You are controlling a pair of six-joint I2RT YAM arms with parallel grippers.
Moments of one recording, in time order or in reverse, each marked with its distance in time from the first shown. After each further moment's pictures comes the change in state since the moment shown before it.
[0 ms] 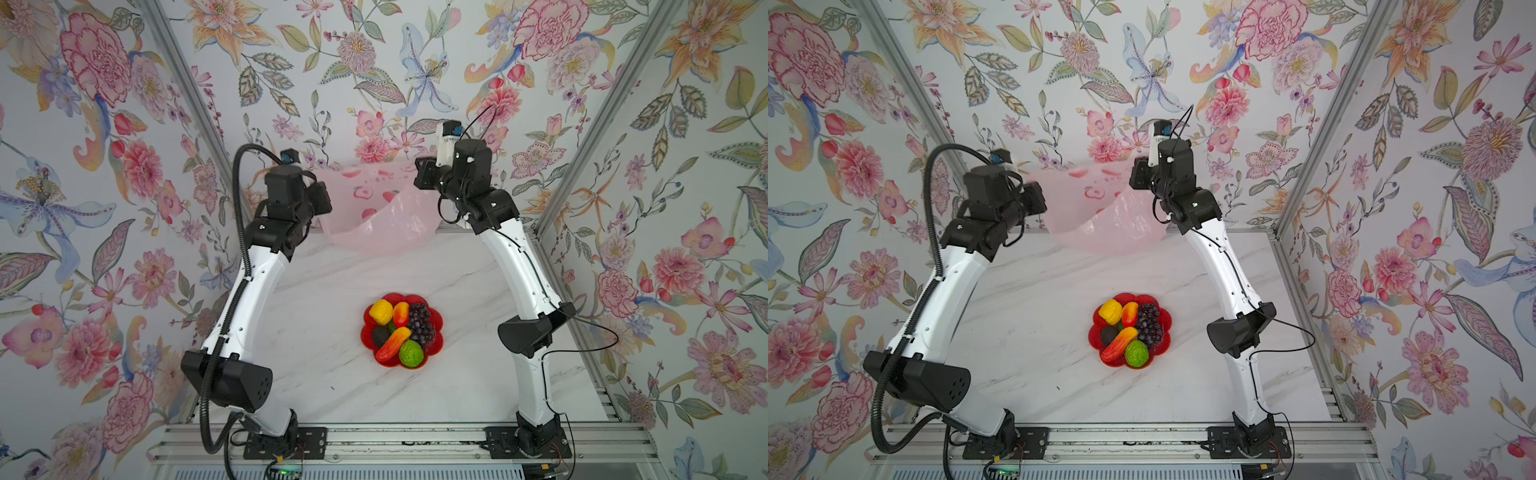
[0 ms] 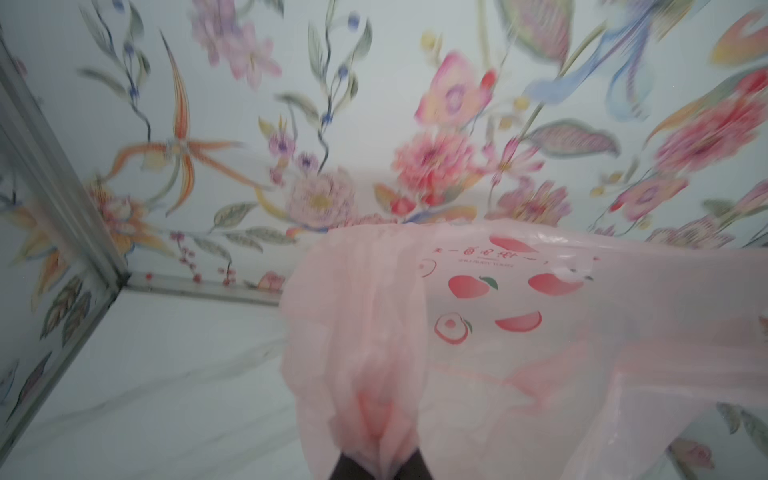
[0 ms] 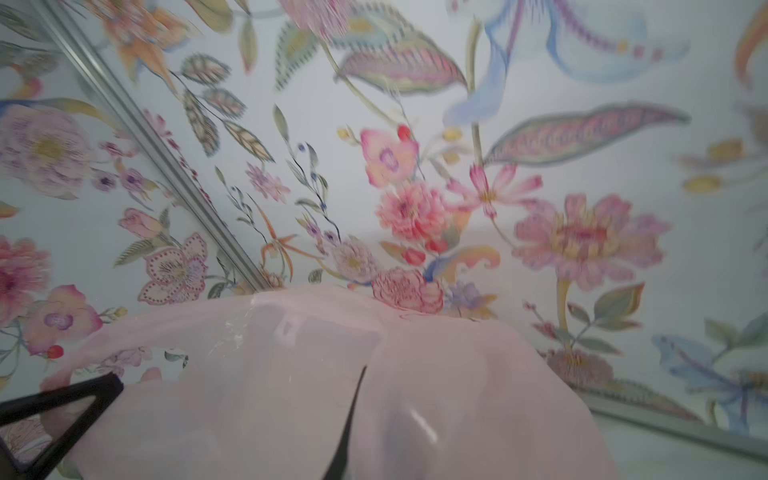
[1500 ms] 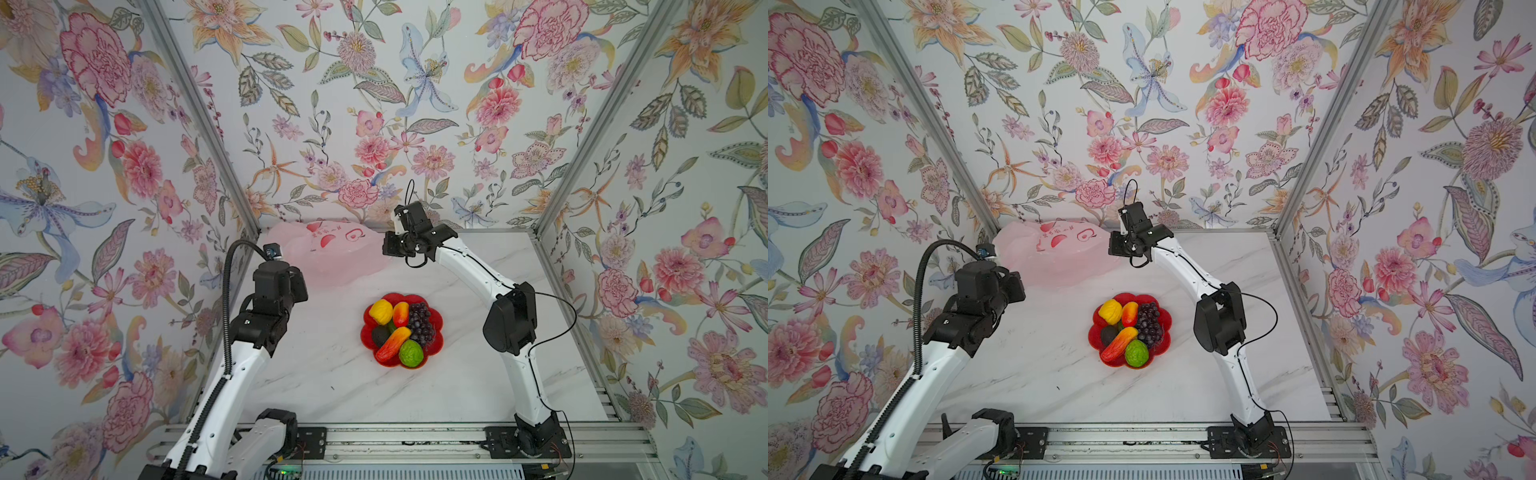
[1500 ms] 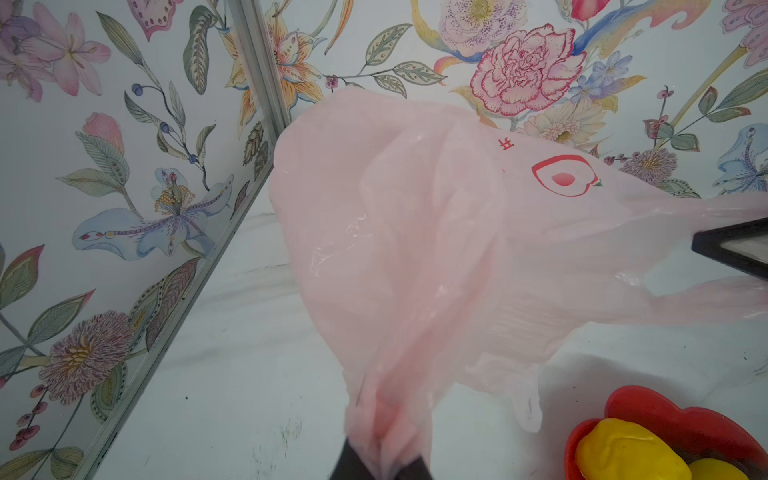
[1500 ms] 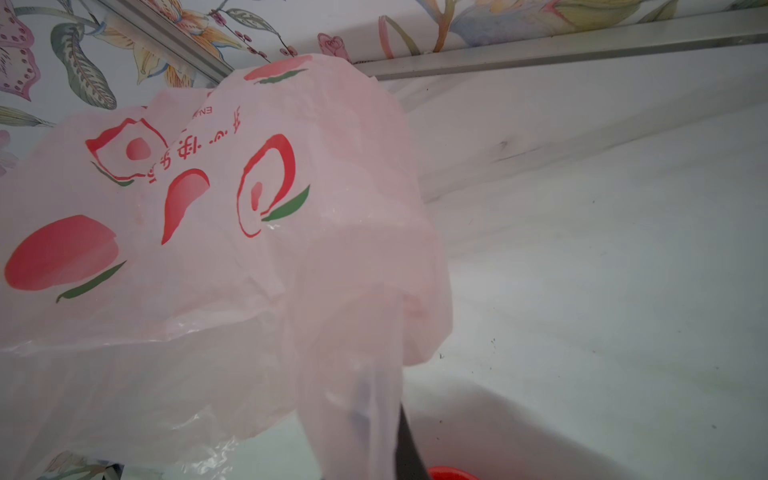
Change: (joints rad) left arm 0.054 -0.632 -1.079 0.017 -0.231 0.076; right arm 0.021 0.190 -0.486 -0.113 -0.237 0.304
